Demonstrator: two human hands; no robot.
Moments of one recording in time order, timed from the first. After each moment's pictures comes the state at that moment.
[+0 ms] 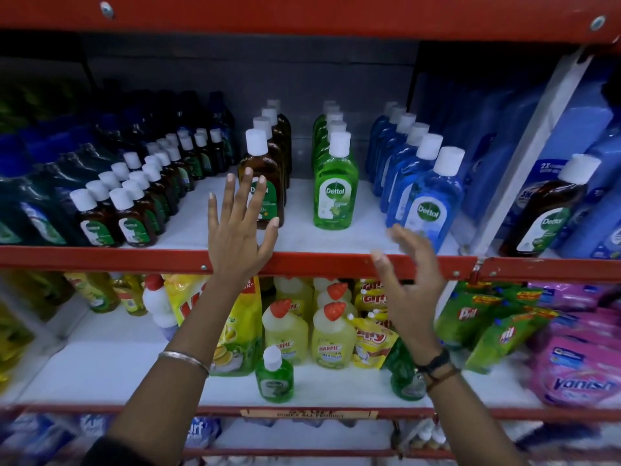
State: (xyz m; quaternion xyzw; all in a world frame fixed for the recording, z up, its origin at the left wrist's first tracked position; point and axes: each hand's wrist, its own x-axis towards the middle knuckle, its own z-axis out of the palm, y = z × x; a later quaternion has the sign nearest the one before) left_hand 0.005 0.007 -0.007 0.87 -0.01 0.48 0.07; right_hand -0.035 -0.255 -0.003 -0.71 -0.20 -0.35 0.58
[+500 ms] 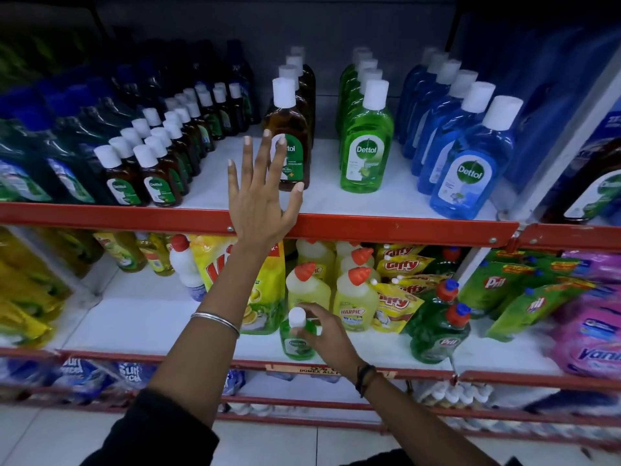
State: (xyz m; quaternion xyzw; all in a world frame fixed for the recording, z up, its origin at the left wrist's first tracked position) left_hand -0.005 0.010 -0.011 0.89 0.02 0.45 0.08; right_hand -0.074 -0.161 -0.180 -0.80 -0.24 0.15 0.52
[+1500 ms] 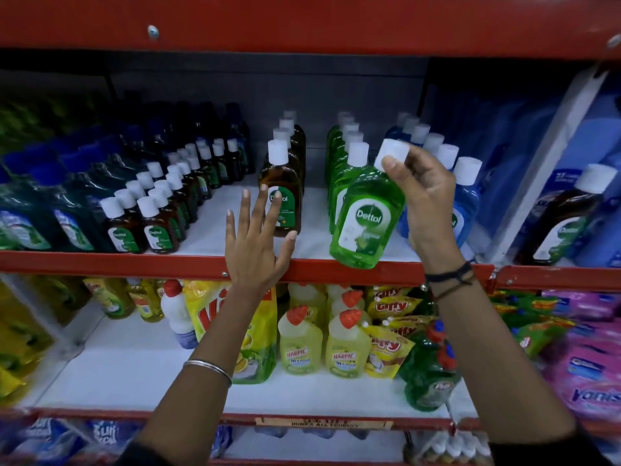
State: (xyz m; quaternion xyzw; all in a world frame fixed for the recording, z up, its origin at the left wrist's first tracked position) left_hand -0.006 0.012 -0.014 0.90 0.01 0.43 0.10; right_hand 0.008 -0.221 0.108 -0.59 -0.26 -0.22 0.73
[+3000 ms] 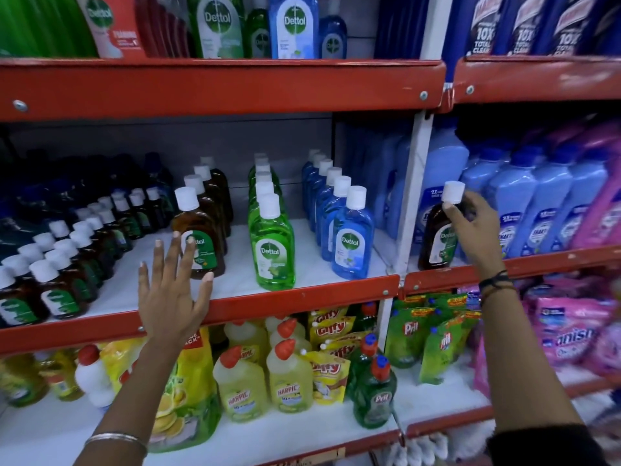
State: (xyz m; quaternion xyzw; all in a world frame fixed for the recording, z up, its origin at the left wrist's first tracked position) left_hand -0.007 0.009 -0.016 0.89 0.01 0.44 0.10; right_hand 0.051 -0.458 0.081 -0.79 -0.02 -0.35 0.51
